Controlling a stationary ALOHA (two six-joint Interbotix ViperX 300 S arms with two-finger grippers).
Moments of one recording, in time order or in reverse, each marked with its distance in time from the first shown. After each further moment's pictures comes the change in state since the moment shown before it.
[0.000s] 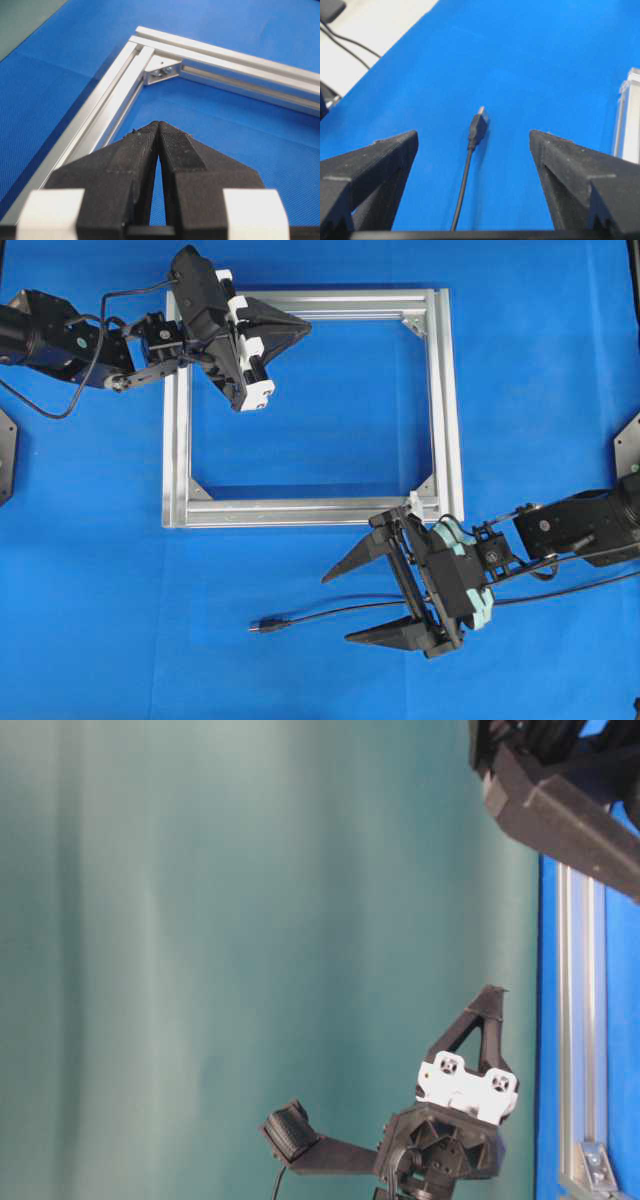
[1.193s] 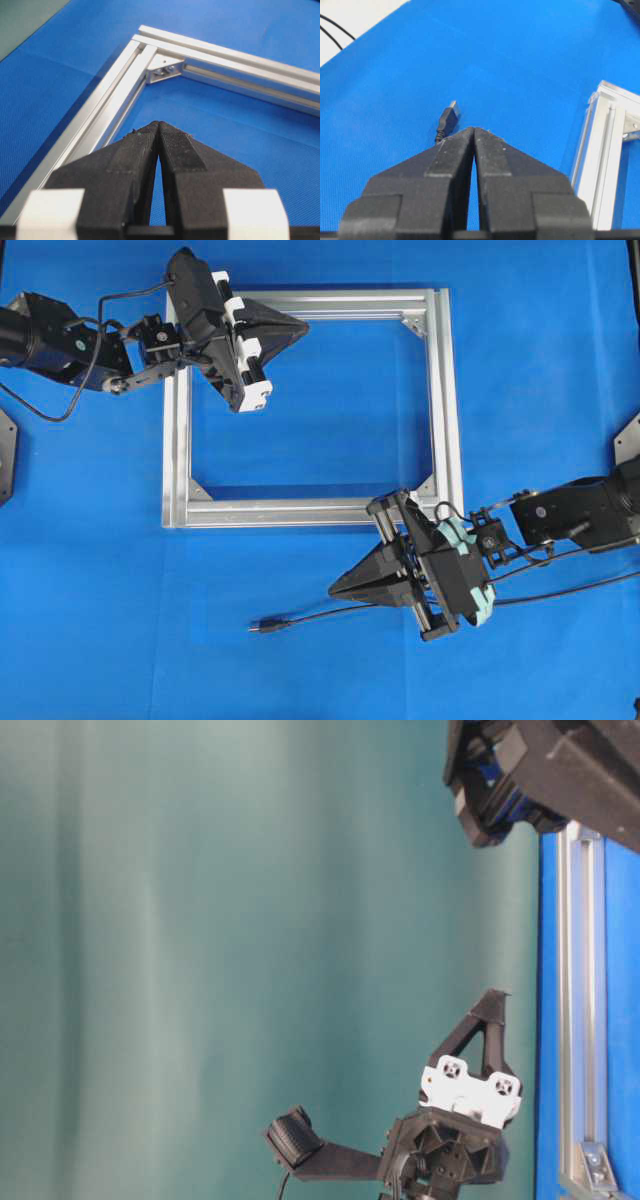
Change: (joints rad) left arm -0.005 0.005 0.012 -0.015 -0.028 0.002; right arm -0.054 0.002 0.018 -0.066 -0.017 -0.114
